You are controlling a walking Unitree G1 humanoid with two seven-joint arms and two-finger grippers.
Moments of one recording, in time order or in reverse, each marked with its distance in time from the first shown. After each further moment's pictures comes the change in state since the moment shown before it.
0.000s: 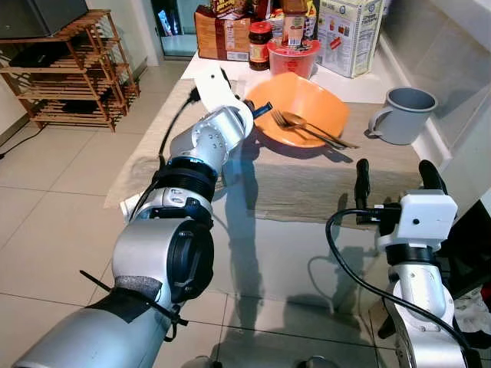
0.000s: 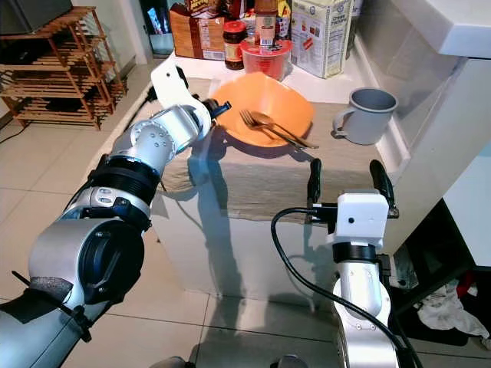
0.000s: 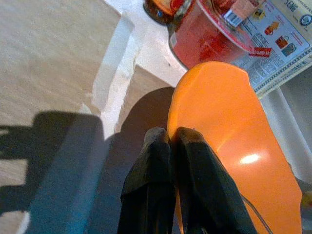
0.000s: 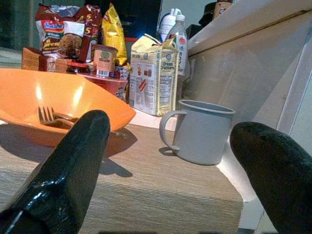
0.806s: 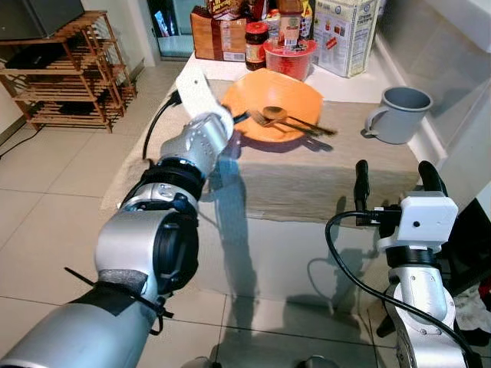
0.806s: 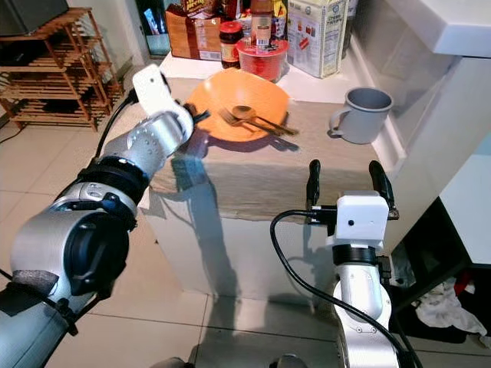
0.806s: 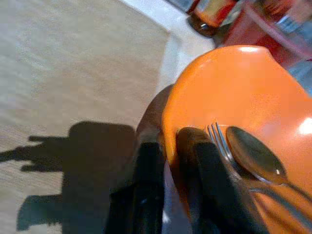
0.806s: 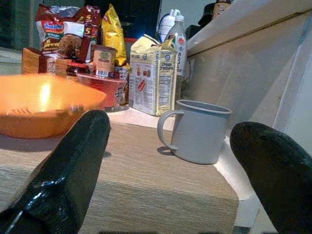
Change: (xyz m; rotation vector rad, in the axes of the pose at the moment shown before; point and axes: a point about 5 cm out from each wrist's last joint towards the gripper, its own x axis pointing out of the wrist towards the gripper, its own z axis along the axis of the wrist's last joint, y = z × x) left arm 0.006 0.039 0.000 0.097 -0.047 0.145; right arm -0.002 0.001 0.001 0.000 -0.001 0.011
